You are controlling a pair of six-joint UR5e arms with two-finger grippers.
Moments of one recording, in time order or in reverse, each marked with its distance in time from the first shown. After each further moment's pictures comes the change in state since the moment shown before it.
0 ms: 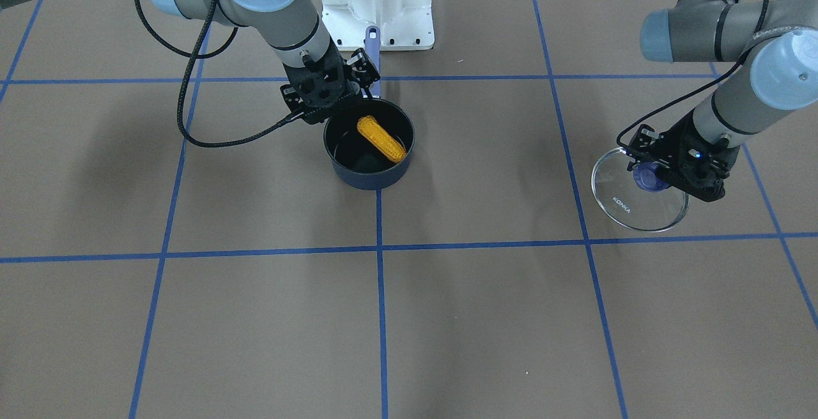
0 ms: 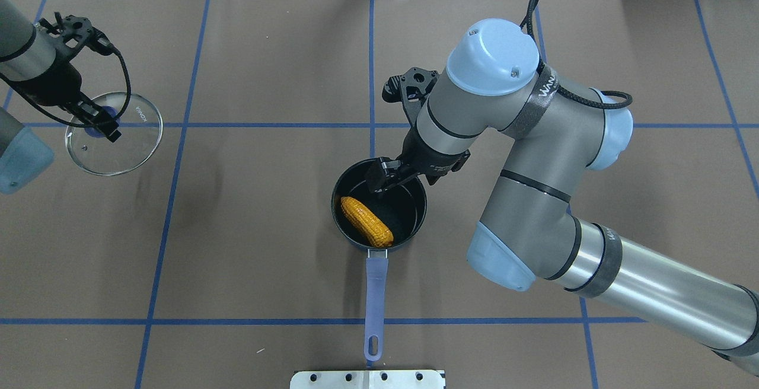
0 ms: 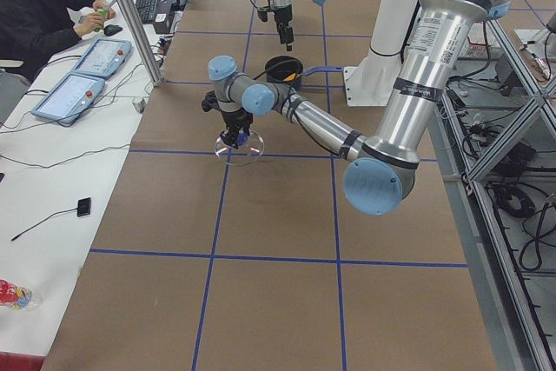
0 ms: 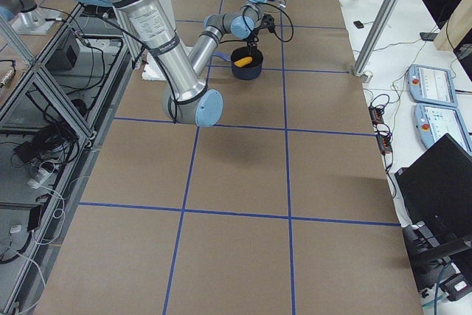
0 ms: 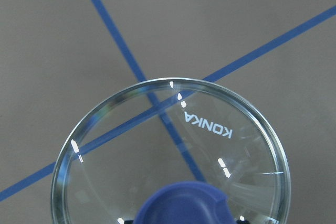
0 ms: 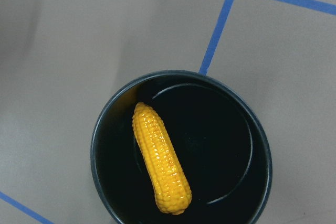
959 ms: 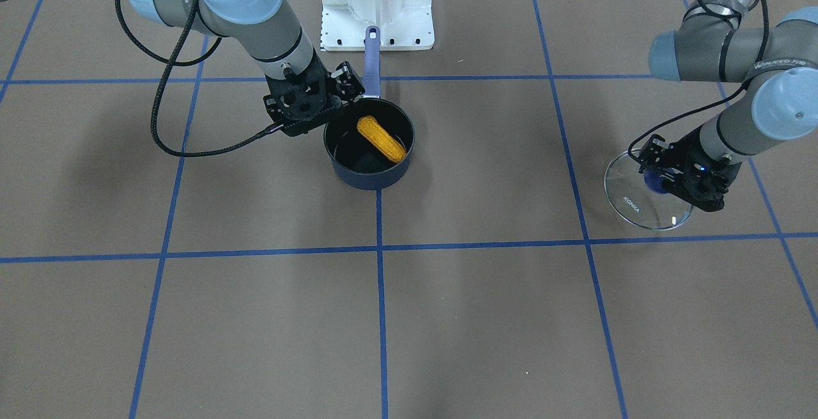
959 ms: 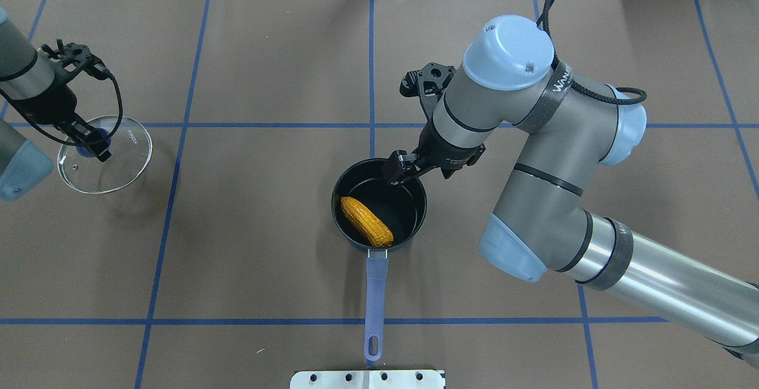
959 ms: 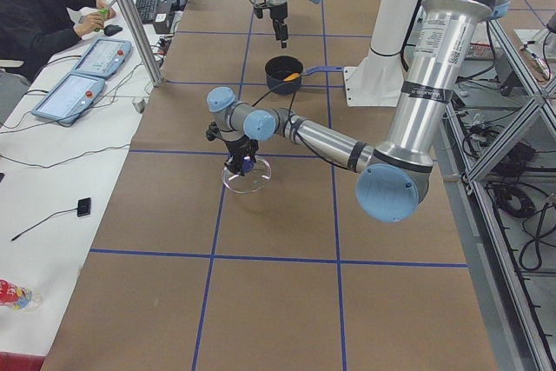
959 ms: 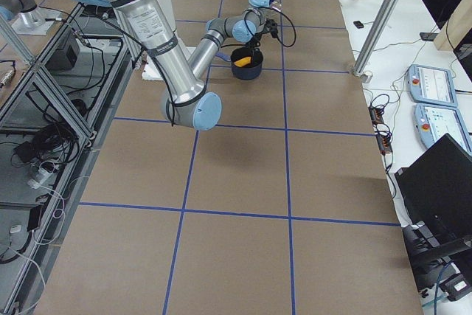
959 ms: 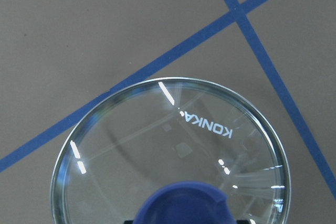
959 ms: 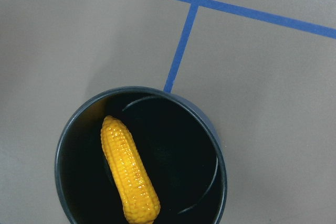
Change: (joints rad) left arm 0.010 0.022 0.093 -0.022 -0.052 0.074; right arm 0.019 -0.032 -0.004 0.001 -0.005 -0.006
